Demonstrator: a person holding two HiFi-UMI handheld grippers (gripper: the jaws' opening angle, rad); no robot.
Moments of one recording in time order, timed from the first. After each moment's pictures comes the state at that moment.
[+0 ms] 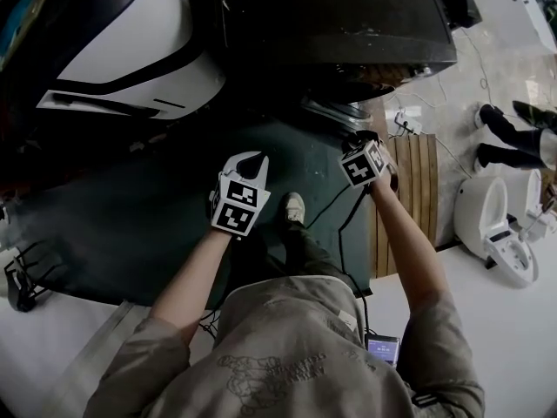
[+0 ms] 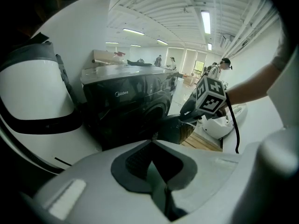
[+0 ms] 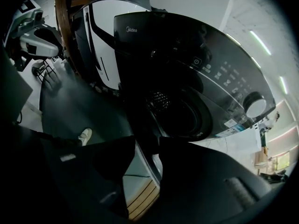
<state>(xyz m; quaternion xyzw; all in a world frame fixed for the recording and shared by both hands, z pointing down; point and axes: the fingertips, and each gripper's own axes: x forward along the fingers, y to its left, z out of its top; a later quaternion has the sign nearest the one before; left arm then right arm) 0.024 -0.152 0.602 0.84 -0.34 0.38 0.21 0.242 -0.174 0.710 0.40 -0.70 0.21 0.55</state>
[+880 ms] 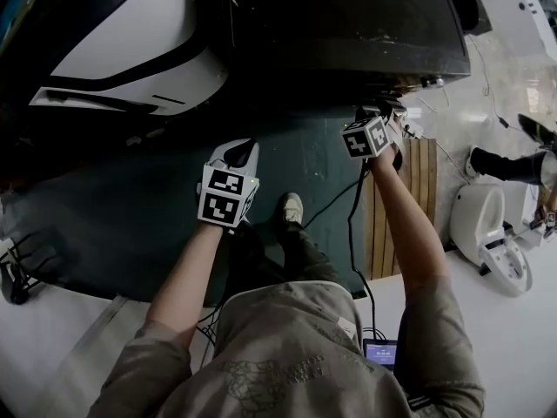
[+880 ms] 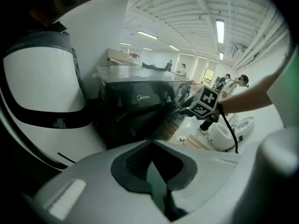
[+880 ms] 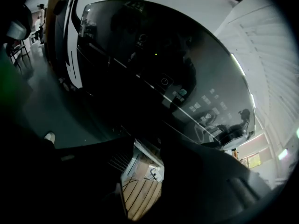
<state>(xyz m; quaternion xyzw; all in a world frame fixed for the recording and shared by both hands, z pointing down) -0.006 -0.198 0.601 0.82 -0.38 0.34 0.25 0.275 -0.286 0.704 0.52 -0.64 0.10 0.56</state>
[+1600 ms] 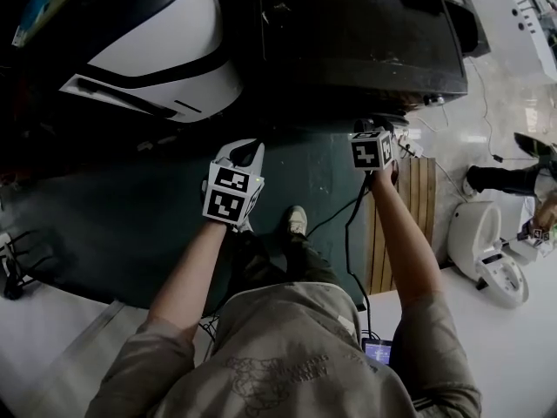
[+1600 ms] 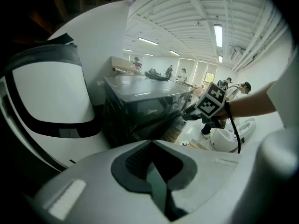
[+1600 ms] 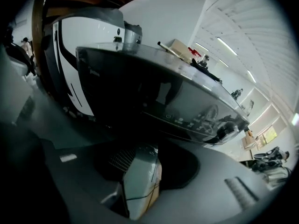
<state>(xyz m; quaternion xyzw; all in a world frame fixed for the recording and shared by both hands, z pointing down) -0.041 -0.206 0.556 0.83 -0.40 0.32 0.23 0.221 -0.272 0.645 0.55 -0.66 0.20 0.48</state>
